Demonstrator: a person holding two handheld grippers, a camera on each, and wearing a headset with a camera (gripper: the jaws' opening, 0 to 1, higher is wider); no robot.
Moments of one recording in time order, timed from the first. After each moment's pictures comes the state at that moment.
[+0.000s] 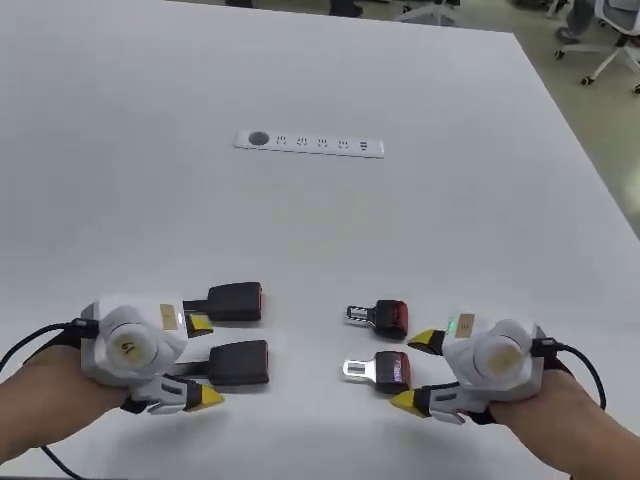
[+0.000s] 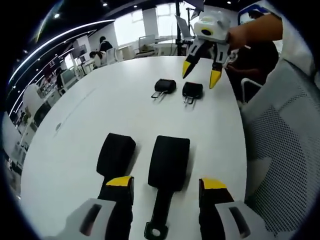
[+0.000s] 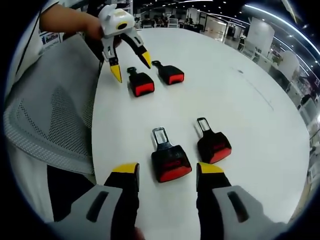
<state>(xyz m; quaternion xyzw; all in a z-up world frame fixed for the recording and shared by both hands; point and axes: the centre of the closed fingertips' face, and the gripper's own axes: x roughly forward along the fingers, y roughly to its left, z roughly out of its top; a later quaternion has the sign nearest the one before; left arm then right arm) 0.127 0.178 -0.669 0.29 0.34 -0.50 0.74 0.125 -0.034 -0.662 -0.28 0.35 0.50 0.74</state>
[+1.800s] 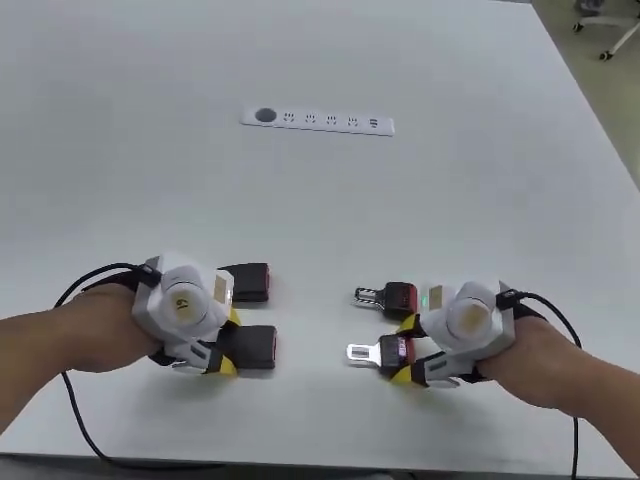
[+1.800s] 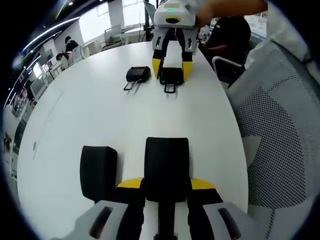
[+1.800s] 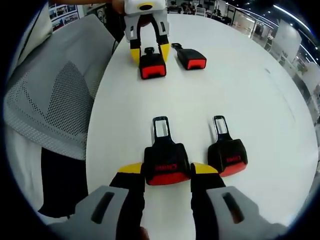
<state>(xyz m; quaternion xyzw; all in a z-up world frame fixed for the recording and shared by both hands) 0.127 0.163 -0.691 0.34 0.37 -0.58 0.64 0.130 -0.026 -0.696 -0.33 0.38 0.57 0.65</state>
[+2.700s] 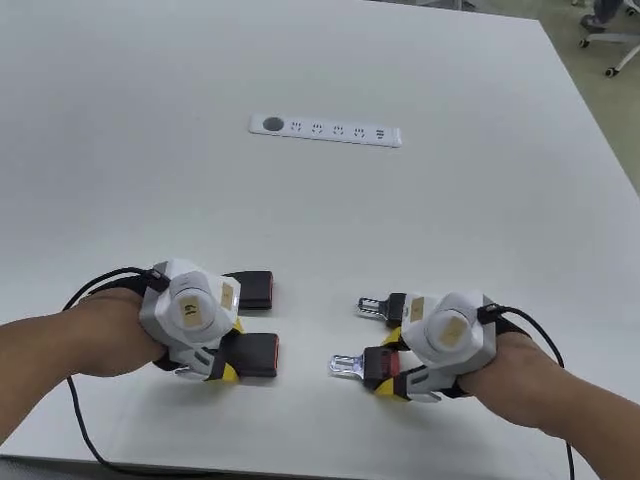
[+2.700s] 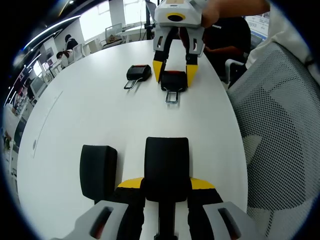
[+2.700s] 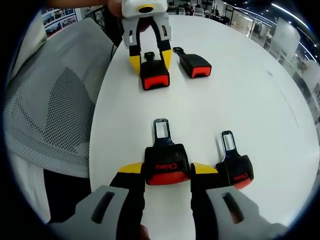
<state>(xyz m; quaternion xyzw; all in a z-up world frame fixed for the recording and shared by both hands) 0.127 0.162 -0.691 0.34 0.38 -0.58 0.64 0.125 0.004 -0.696 -0.31 0.38 0.57 0.66</state>
